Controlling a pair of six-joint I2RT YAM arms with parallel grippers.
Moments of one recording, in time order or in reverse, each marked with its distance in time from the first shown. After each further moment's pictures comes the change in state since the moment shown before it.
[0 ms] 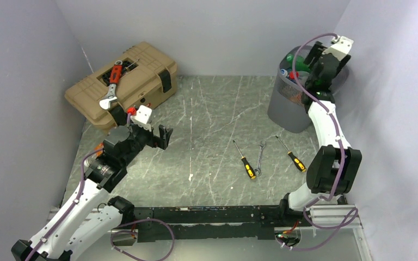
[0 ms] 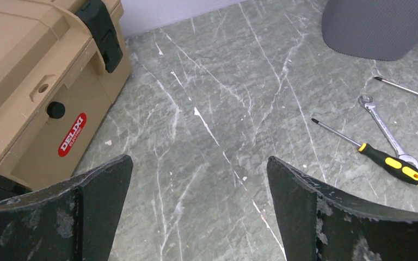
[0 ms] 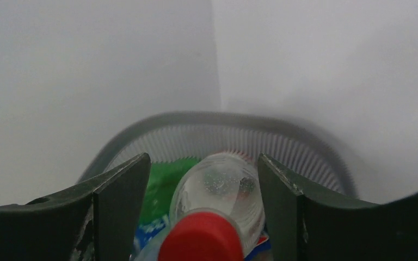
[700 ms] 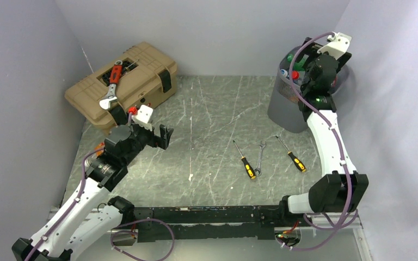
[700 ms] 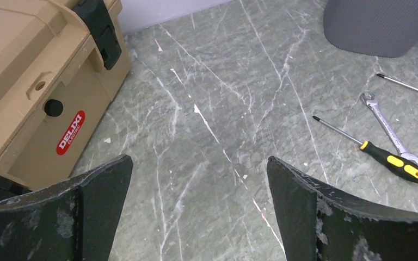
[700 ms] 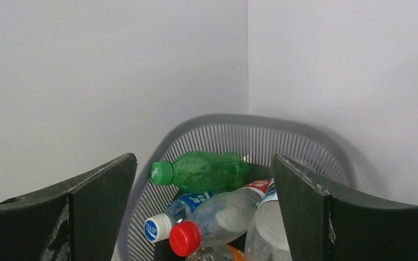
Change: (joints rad) left arm 0.000 0.013 0.001 -0.001 0.000 0.000; right arm 0.141 -0.176 0.000 -0.161 0.030 -0.018
